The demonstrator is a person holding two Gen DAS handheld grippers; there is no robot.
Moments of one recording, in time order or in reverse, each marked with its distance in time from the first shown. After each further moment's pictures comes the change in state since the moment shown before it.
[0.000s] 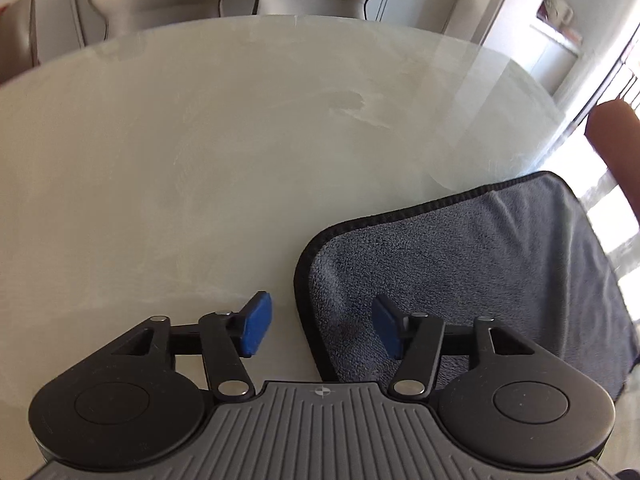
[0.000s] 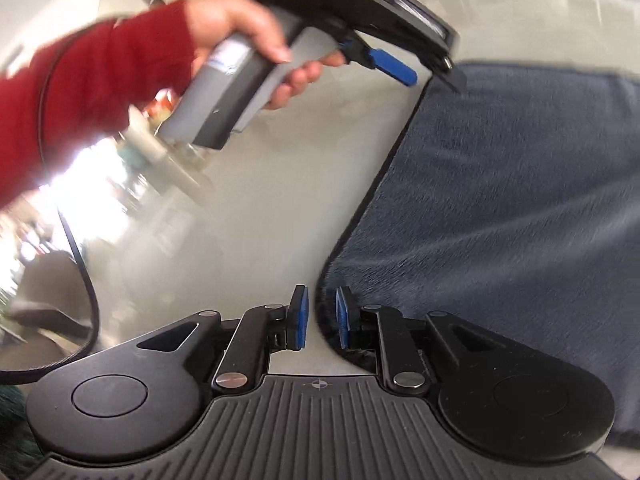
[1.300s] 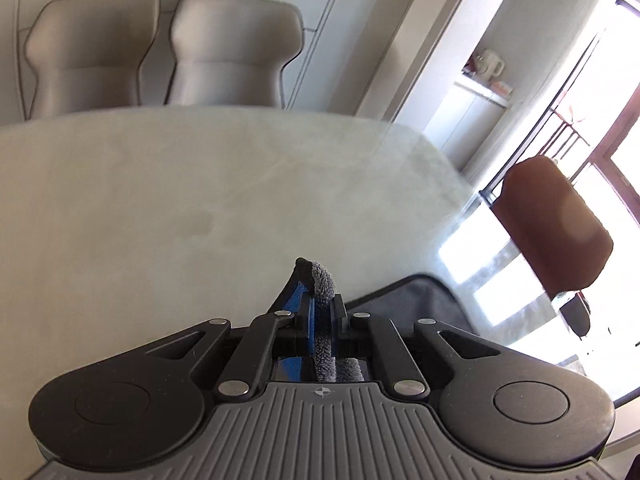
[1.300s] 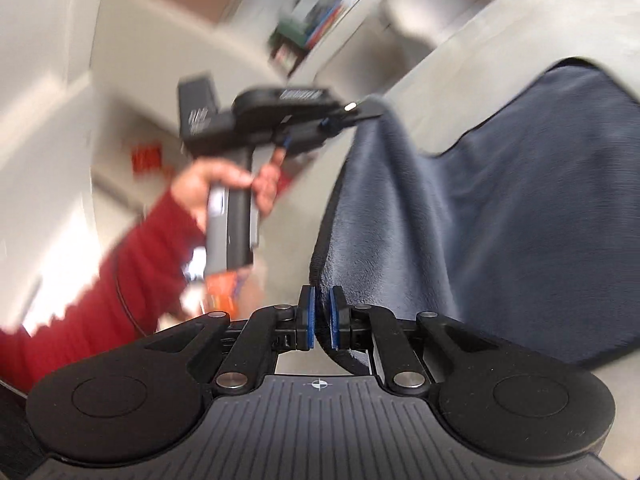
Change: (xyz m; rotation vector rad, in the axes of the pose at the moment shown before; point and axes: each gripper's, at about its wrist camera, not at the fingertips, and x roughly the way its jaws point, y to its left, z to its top) left arm -0.041 -0.097 0.076 -0.001 -0.200 -0.271; right arm -0.141 -0.079 -0.072 0.632 -0.555 0.175
